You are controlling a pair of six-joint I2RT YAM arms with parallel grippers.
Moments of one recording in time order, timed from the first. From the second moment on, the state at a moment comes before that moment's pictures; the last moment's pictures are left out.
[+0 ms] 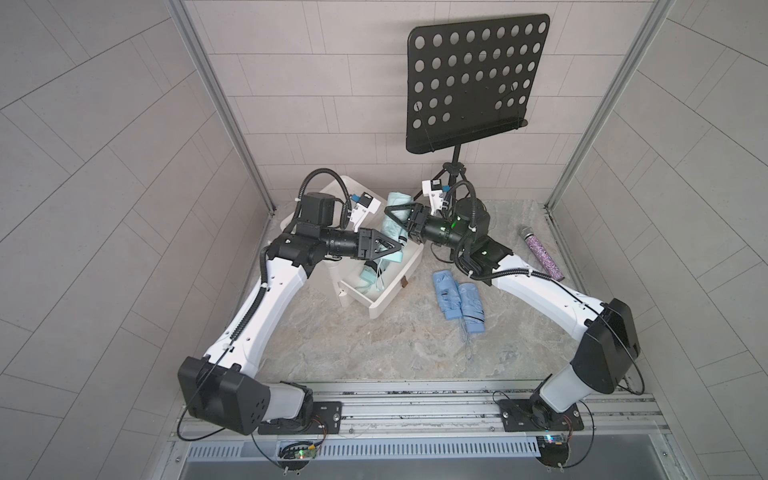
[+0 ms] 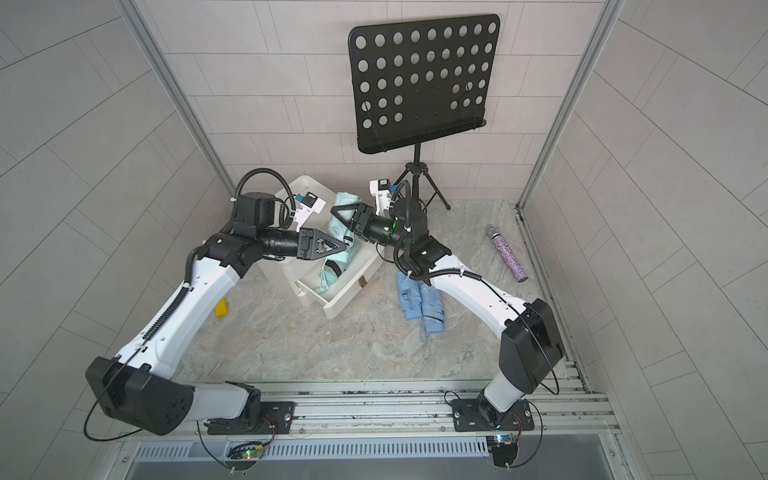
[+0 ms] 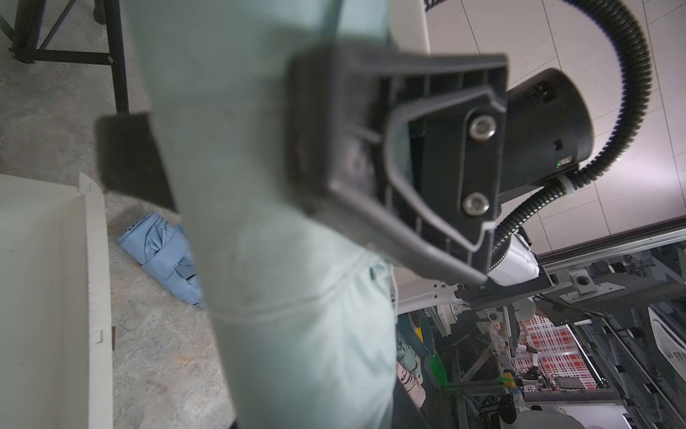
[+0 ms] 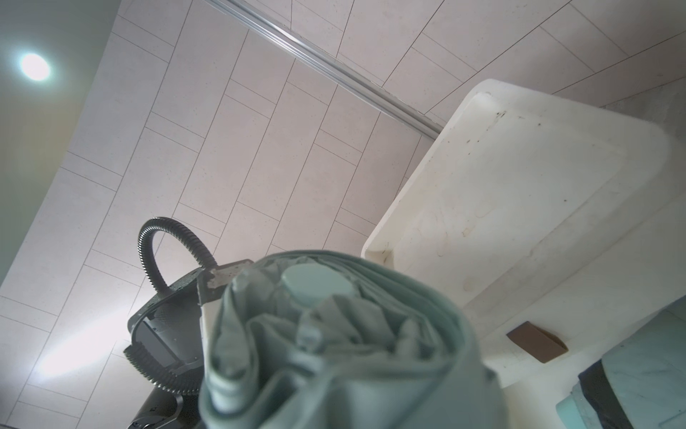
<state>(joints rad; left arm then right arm) -0.27 1.36 1.40 -0.64 1.11 -0.40 0.61 1.60 1.38 0.28 -0.47 1.12</state>
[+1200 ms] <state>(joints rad) 0.14 1.25 1.52 -0.85 0.96 -0.20 0.59 1.55 1.38 -0.04 -0.22 1.15</state>
